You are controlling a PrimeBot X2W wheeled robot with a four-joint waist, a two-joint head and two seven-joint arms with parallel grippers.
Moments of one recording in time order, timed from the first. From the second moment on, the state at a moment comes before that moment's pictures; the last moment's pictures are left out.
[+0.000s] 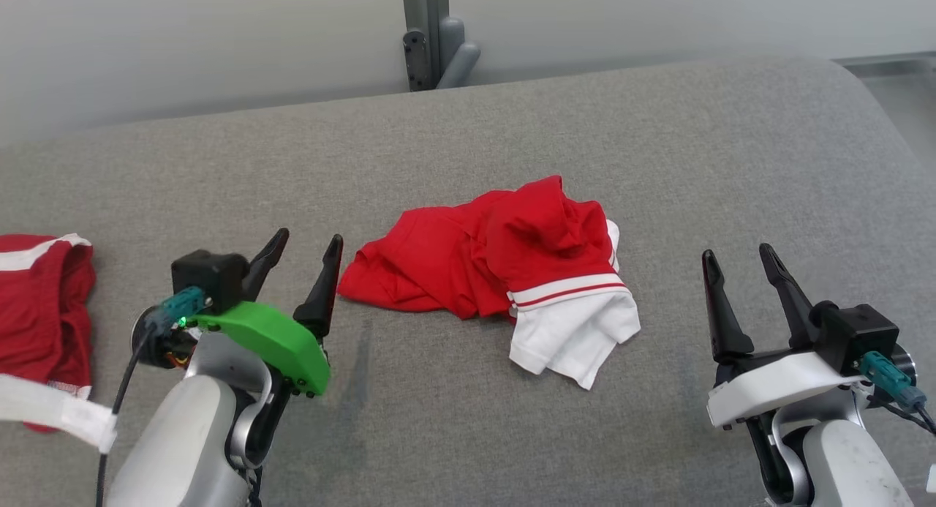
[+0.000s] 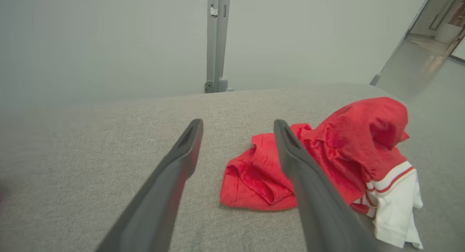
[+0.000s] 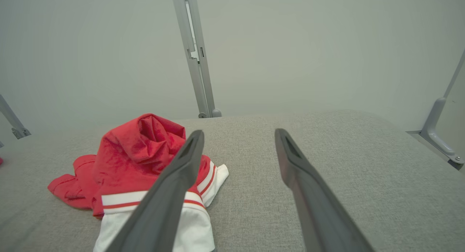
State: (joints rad) left arm -0.35 0.27 -0.38 0.27 -0.53 -0.04 -0.03; right arm -0.10 -0.10 0.03 0.09 0.20 0.13 -0.17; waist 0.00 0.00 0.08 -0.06
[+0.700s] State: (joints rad) left arm -0.61 0.28 -0.55 0.62 -0.68 -0.13 0.17; right arm -0.19 -0.08 0.07 0.18 0.22 0.13 -0.23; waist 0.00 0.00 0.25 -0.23
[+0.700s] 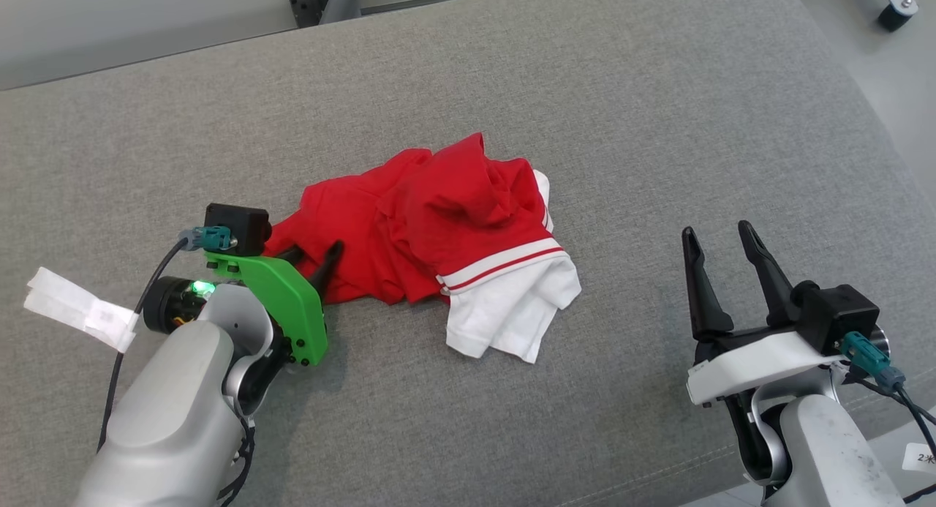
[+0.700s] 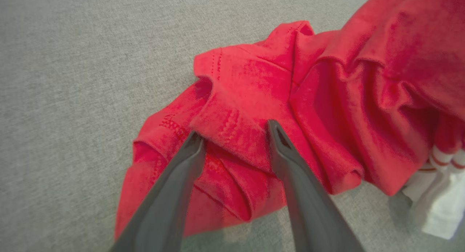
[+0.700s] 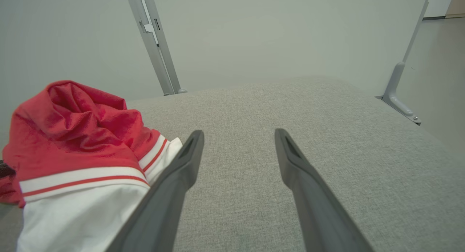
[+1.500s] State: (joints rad) left arm -0.46 0.50 -0.44 -0.07 -0.61 0.16 0.06; right arm -0.19 -0.07 0.00 0.19 0.22 0.13 -0.23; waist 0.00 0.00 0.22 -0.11
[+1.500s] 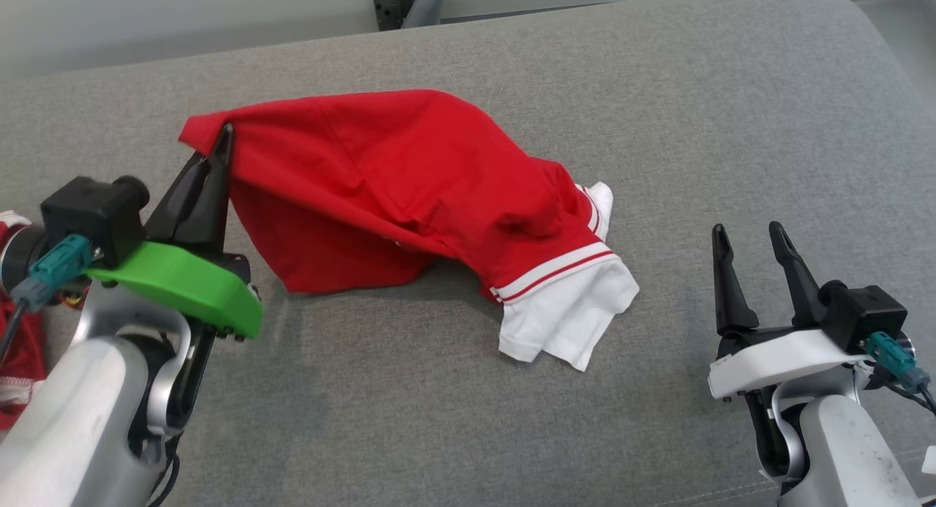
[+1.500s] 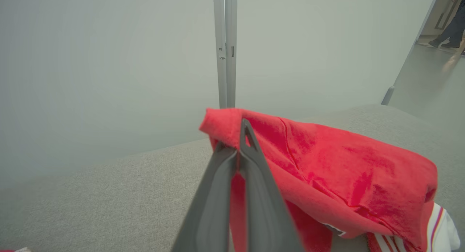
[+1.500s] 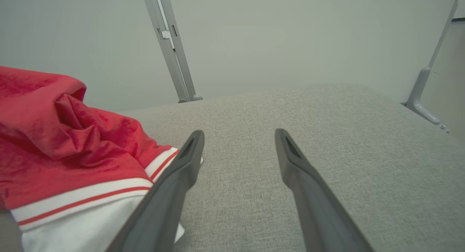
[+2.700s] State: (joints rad) left arm -0.02 0.34 -0.36 0.11 -0.72 0.26 -0.22; right arm -0.17 -0.10 -0.06 0.11 0.18 0.13 -0.18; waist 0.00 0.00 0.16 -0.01
